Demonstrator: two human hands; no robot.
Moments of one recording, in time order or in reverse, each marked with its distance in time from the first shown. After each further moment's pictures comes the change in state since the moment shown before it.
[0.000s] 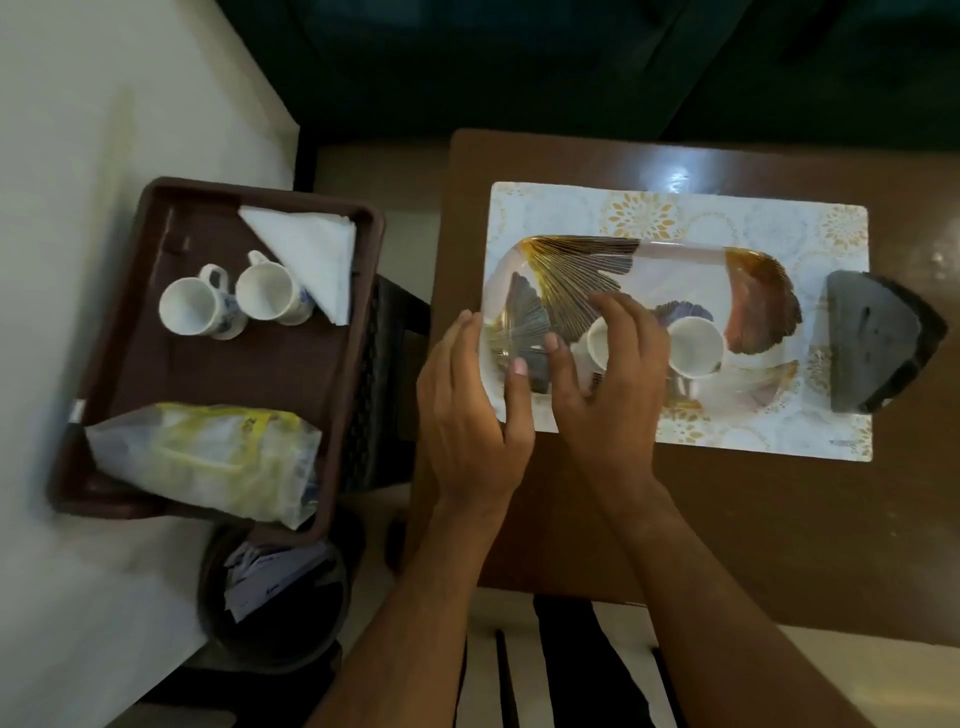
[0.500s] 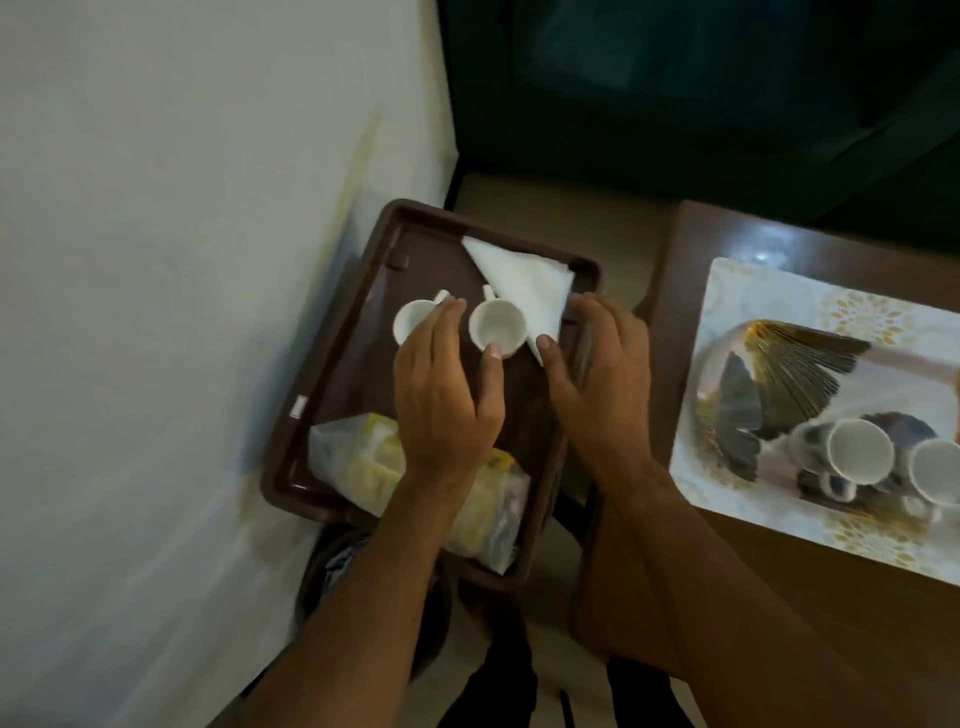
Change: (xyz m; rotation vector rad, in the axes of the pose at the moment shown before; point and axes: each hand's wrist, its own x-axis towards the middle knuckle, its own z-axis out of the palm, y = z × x) left_hand 0.118 -0.156 -0.165 0.181 0.139 0.009; right_hand 0.005 -0.158 0.167 0.006 -0.284 -0.153
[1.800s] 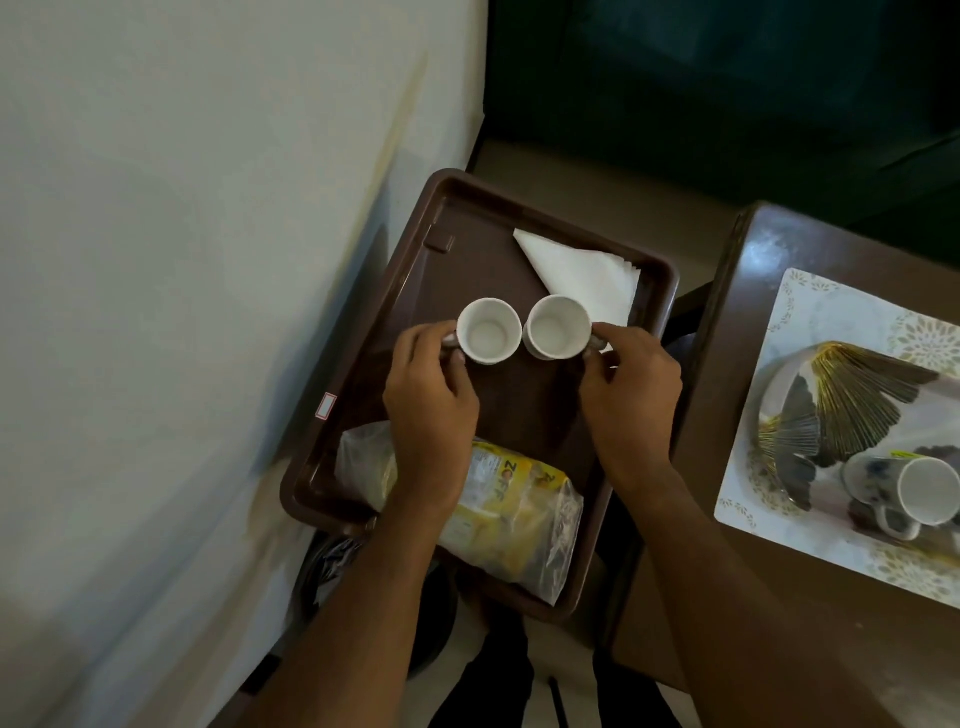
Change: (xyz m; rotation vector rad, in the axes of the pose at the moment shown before) left_hand 0.015 -0.064 -0.012 -0.132 -0.018 -0.309; right_hand 0.011 -0.017 0.046 -0.043 -0.021 0.170
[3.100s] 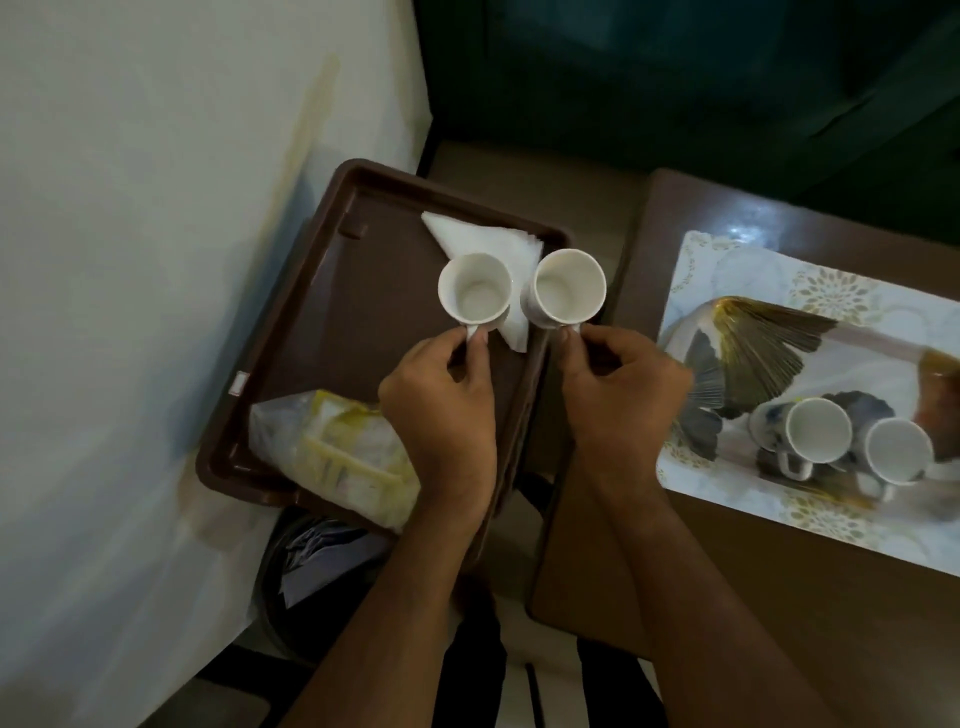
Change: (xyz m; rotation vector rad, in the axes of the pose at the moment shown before) left_hand -0.077 0.103 0.047 -0.041 0.195 -0.007; right_hand -0.025 0.045 -0.086 0.213 0.242 0.003
